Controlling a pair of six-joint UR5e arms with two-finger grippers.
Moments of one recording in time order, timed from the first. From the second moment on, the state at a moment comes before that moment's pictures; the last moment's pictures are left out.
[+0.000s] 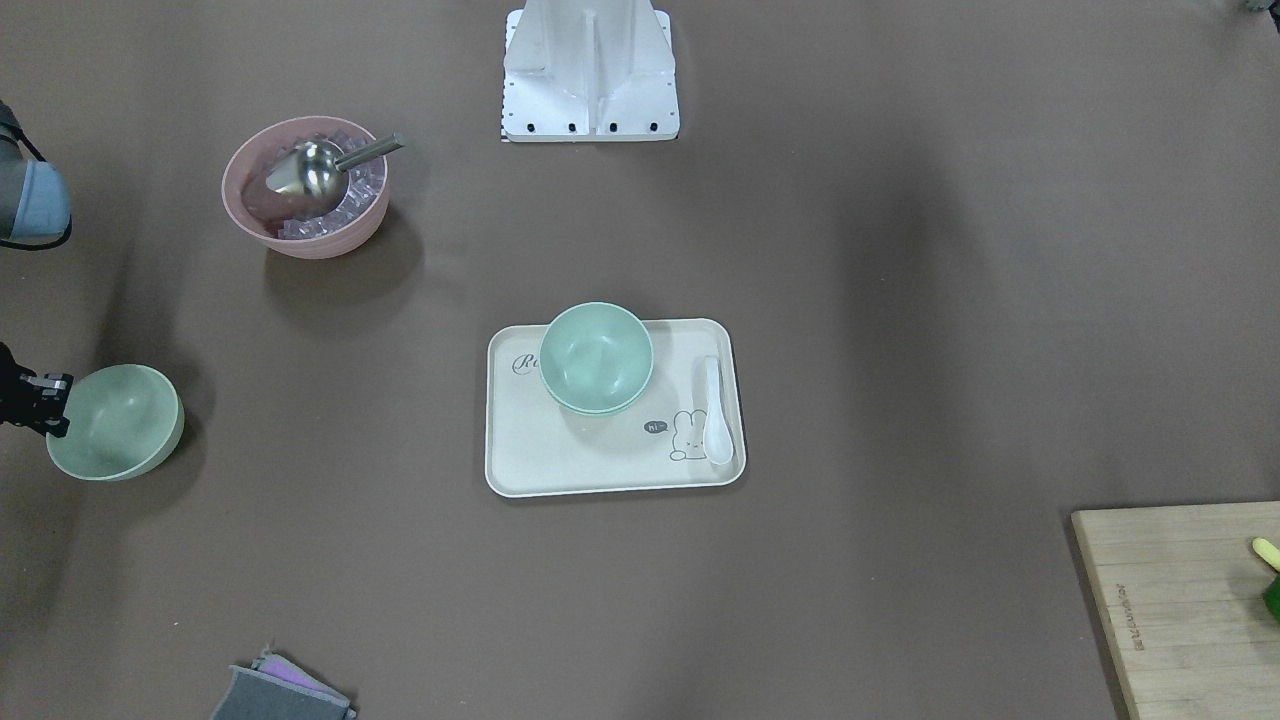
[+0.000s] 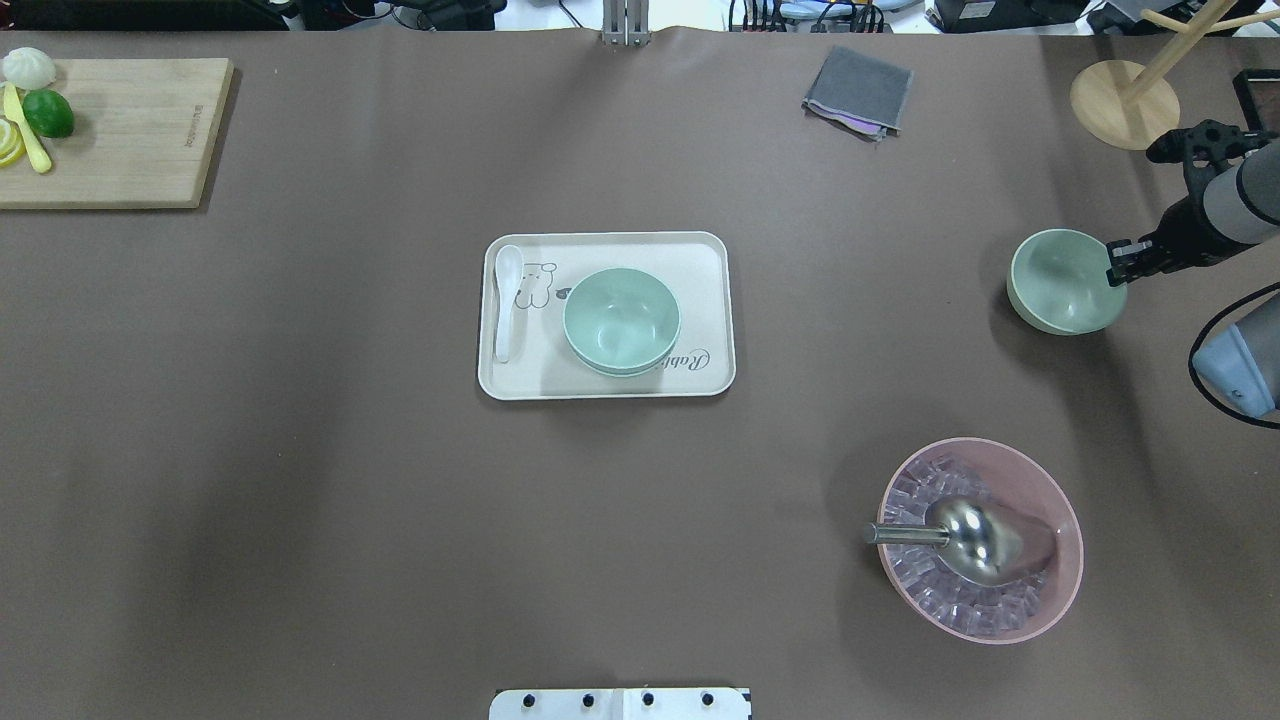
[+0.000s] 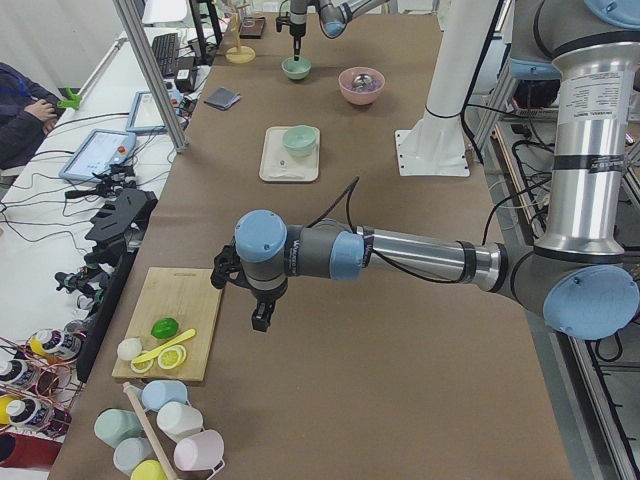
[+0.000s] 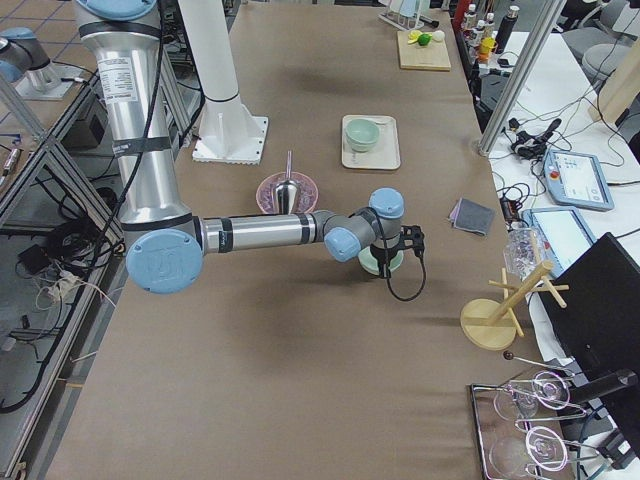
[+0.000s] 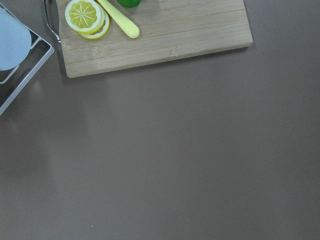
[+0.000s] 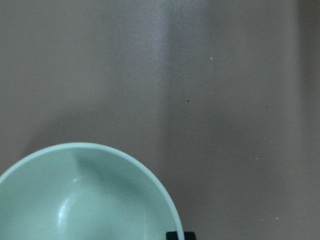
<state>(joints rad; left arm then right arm) -1.60 -1.56 -1.71 -1.53 -2.46 0.15 1.10 -1.43 1.48 -1.09 2.16 0.61</state>
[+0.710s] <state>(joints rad) -1.60 -1.53 -1.66 -1.53 -2.44 0.14 1.07 -1.20 1.63 -1.34 2.25 0.93</state>
